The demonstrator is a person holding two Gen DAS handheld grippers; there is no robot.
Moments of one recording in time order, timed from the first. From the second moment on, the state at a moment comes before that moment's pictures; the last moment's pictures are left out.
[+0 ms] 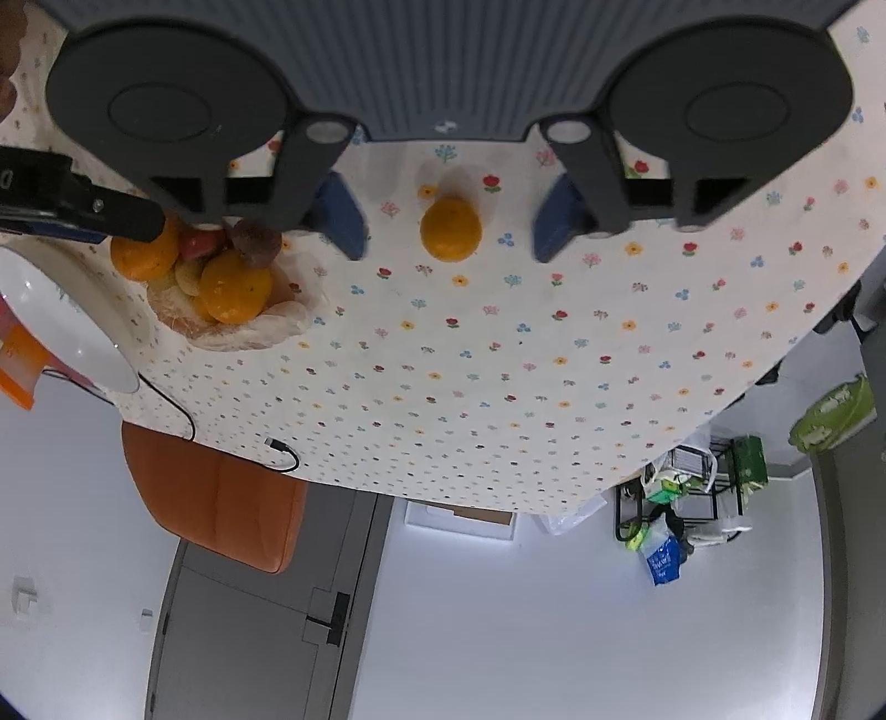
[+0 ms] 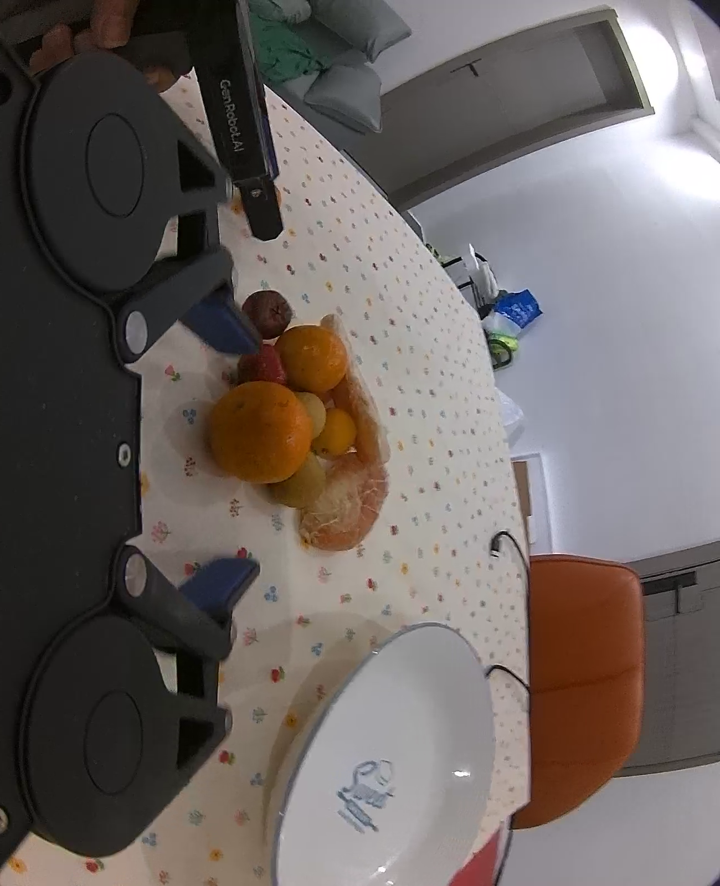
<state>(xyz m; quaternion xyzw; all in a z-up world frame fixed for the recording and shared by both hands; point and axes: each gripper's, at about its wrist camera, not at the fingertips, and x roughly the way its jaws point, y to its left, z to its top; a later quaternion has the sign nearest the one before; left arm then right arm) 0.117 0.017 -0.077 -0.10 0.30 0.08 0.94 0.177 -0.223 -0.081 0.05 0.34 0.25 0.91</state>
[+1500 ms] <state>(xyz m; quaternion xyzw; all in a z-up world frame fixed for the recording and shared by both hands) 0.134 -0.070 -0.039 -0.05 0.27 -0.01 0.96 0.152 -0.320 -0.048 0.11 0.26 0.21 0.94</state>
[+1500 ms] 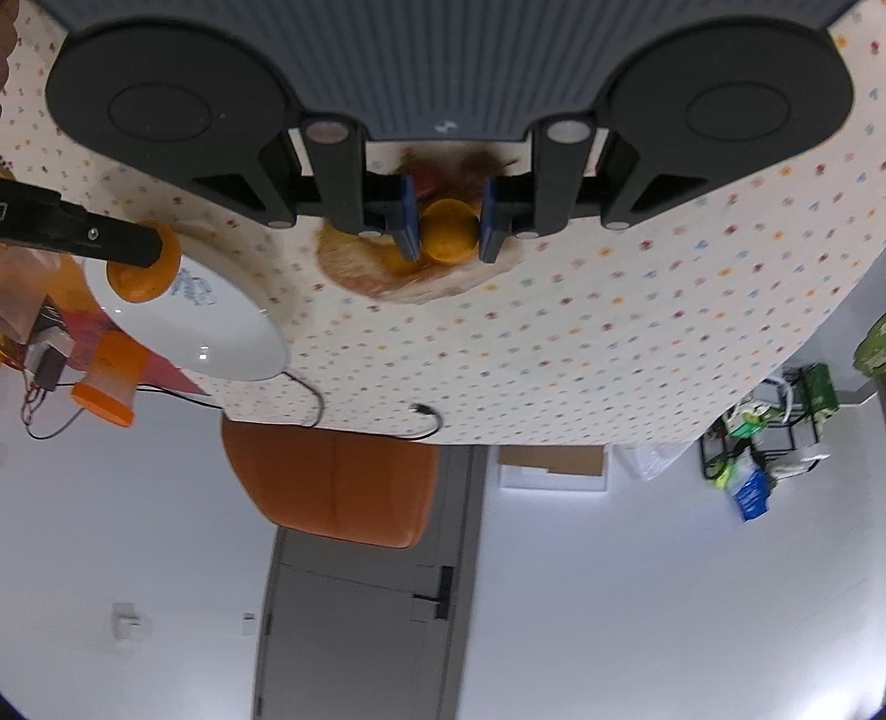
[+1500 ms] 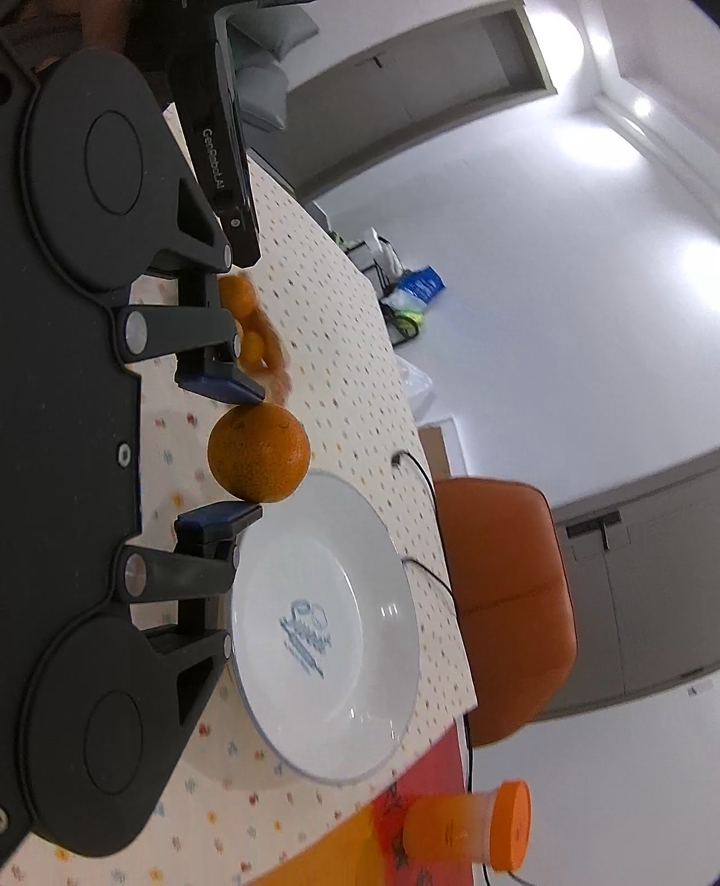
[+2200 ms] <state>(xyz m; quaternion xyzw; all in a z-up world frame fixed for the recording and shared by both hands) 0.177 -0.146 -0.027 0.00 0.26 -0.11 0.96 0.164 -0.380 -0.063 0.16 0.24 0.11 0.95</state>
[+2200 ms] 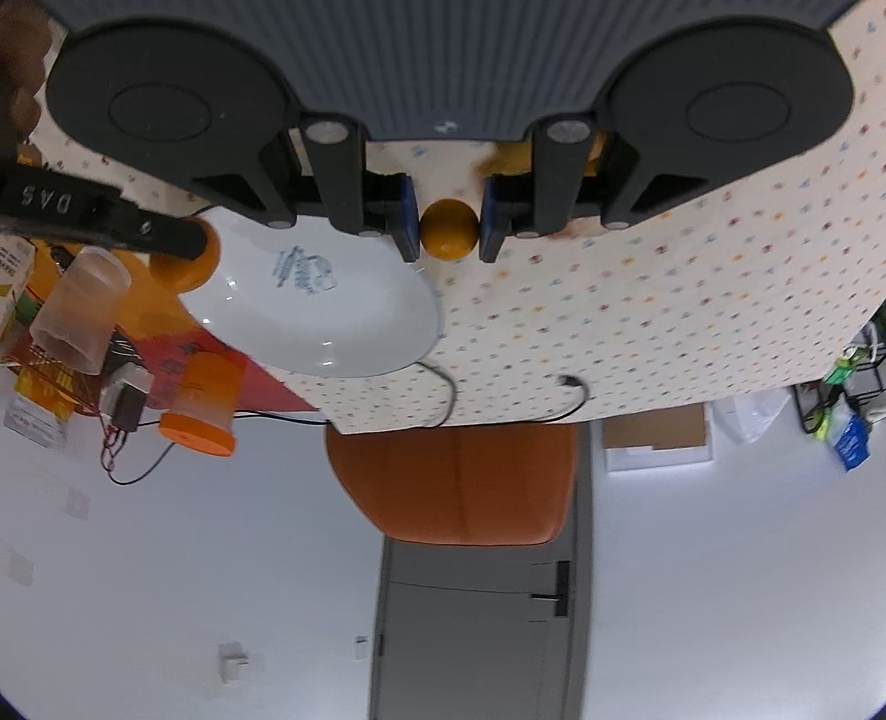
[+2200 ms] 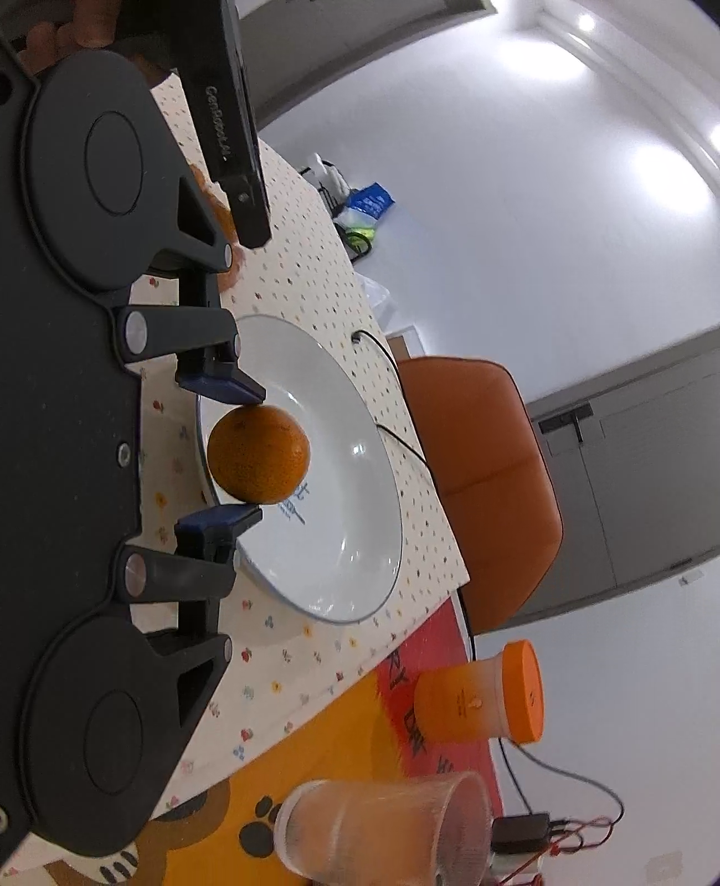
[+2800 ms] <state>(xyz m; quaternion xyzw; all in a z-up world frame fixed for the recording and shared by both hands) 0.193 -0.210 -0.014 0.01 0.25 -0.15 0.96 0.145 -0.404 -0.066 0.17 0.23 0.09 0.95</state>
